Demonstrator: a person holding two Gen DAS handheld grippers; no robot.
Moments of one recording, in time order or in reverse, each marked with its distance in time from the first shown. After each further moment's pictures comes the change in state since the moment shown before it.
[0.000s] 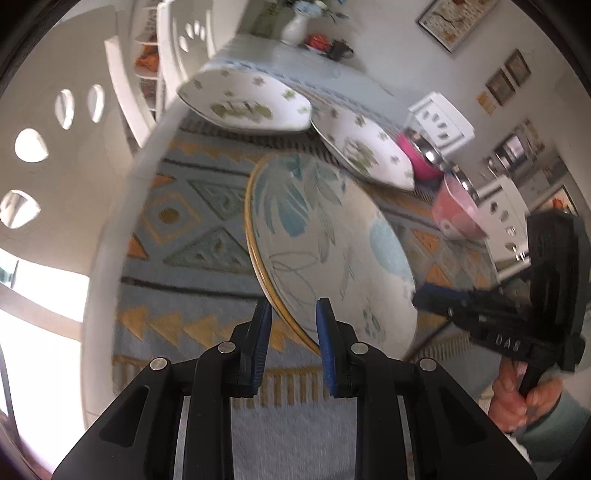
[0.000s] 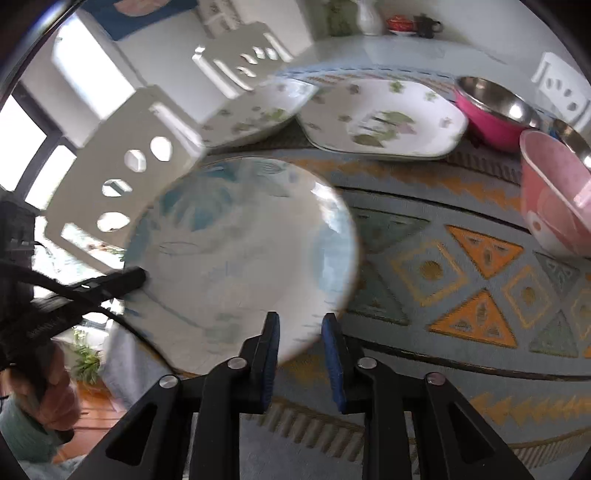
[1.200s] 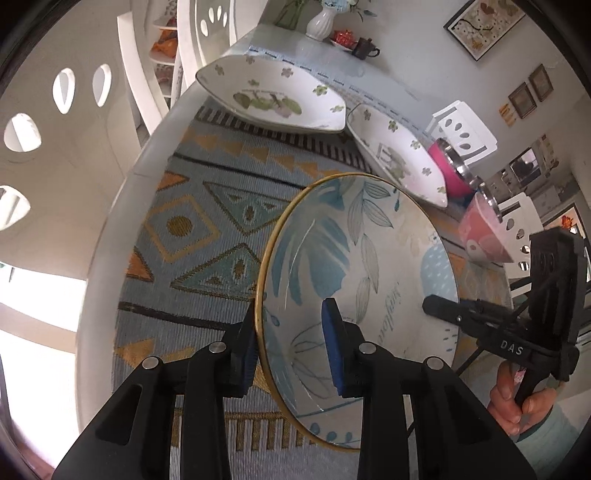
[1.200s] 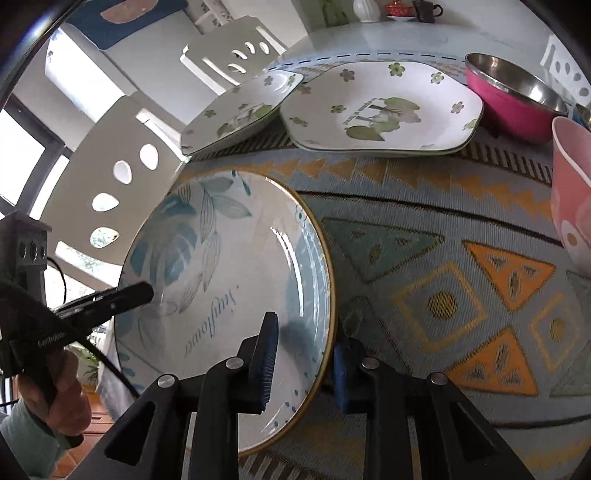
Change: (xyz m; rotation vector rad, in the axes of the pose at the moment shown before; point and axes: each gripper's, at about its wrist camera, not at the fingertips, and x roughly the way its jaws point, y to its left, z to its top) left arm 0.022 0.028 0.025 -0.082 -0.002 0.016; right arm 0.024 -0.029 0.016 0.062 0.006 0.043
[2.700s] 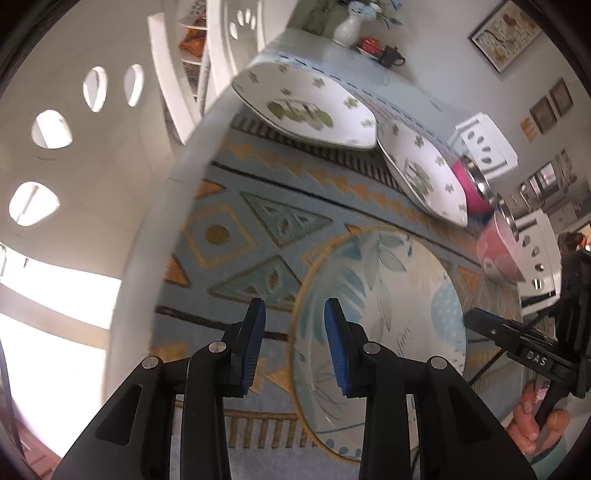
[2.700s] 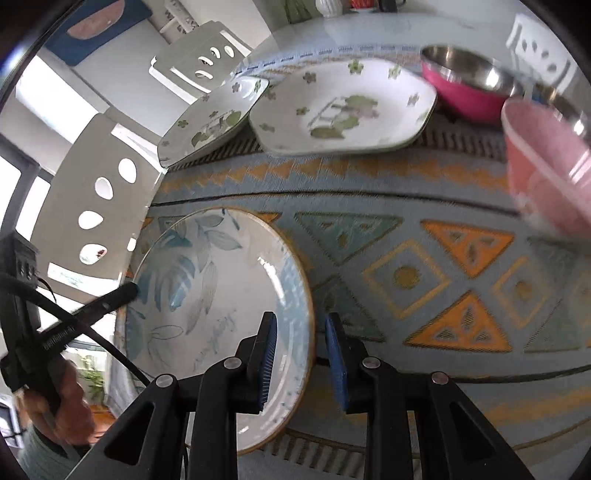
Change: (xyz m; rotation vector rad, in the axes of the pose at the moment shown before) left arm -0.009 0.017 0.009 -0.064 -0.016 0.078; right arm -0.024 0.004 -0.002 0.072 0.016 -0.143
